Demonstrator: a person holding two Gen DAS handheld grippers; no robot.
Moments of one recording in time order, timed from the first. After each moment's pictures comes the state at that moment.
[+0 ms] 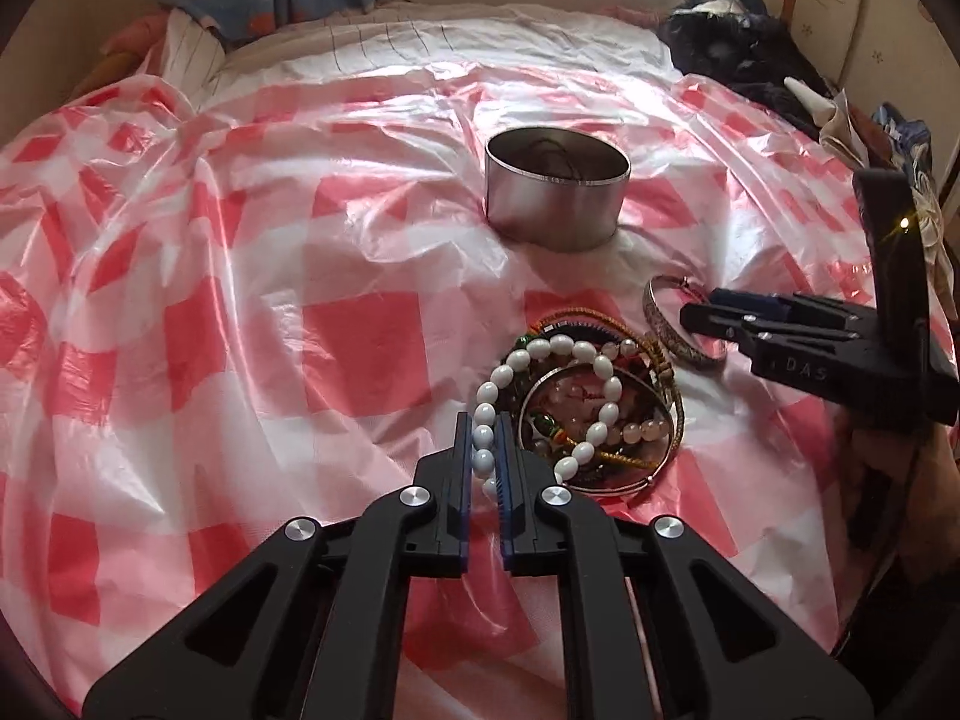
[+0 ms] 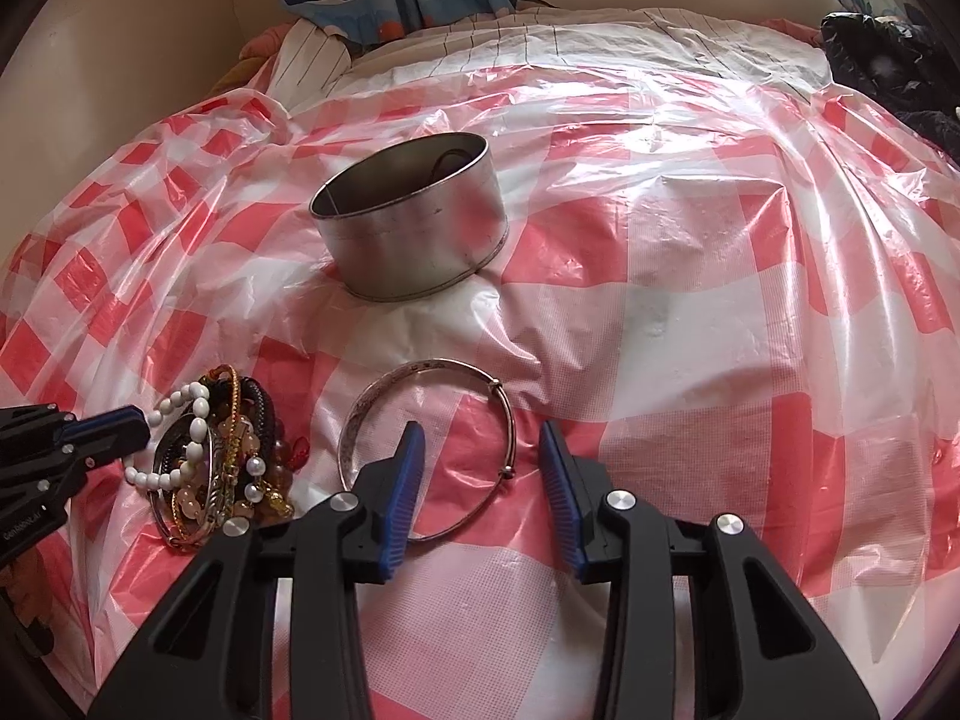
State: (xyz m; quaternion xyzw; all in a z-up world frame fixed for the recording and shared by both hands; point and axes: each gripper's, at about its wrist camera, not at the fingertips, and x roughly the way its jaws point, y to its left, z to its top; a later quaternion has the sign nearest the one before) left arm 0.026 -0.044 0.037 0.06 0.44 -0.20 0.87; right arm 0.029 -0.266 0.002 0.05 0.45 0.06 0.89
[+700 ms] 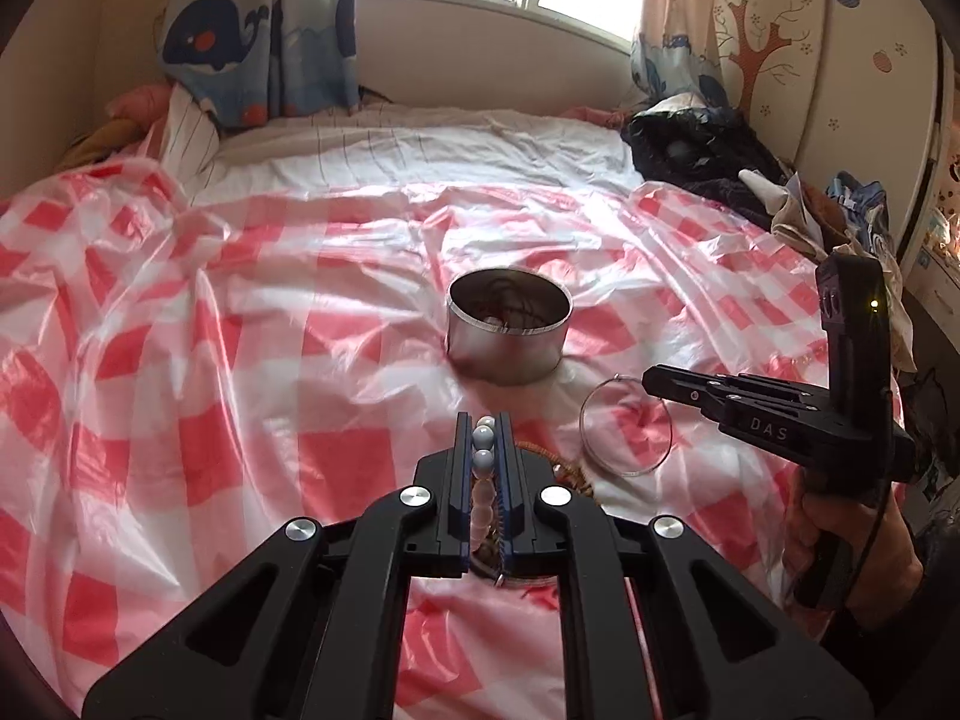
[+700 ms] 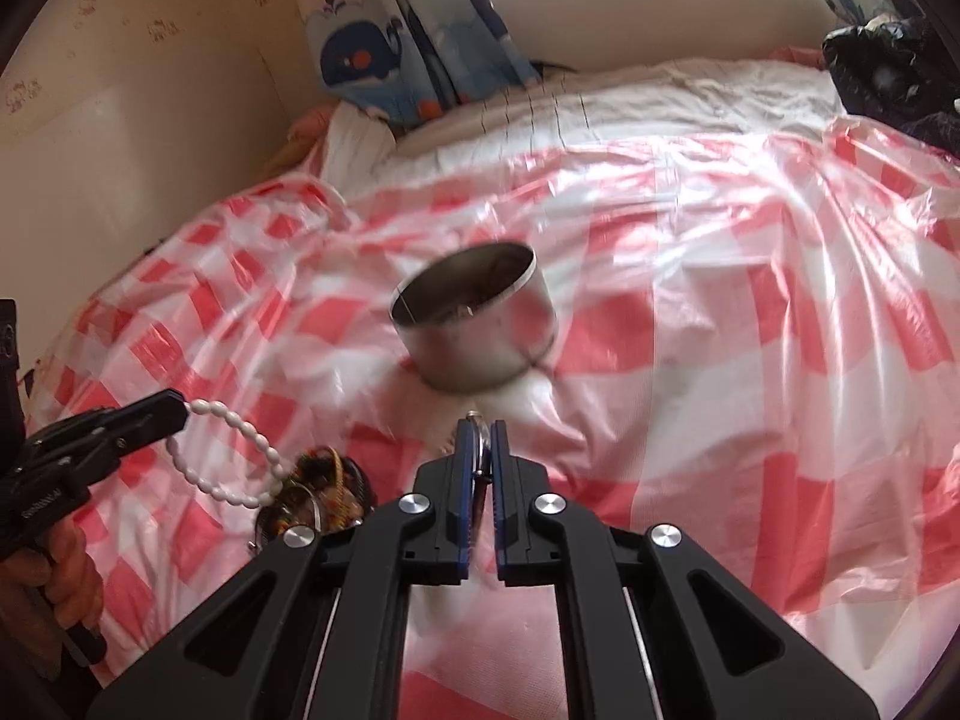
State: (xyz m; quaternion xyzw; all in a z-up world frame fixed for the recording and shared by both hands) left arm 0.014 -0.047 0.091 0.01 0.33 -0.25 0.91; right arm 0.012 -0.271 0.047 0.11 0.36 0.12 0.92
